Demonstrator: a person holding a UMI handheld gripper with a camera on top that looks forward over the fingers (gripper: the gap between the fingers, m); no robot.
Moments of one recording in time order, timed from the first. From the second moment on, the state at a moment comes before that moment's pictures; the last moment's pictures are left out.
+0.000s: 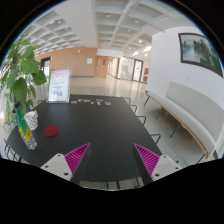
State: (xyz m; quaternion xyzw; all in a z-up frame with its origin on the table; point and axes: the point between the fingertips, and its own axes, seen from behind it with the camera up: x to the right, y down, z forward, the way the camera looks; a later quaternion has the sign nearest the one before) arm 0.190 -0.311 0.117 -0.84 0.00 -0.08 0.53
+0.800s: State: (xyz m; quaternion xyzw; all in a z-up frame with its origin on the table) arm -0.055 -0.364 0.061 -0.85 -0.08 -0.01 0.52
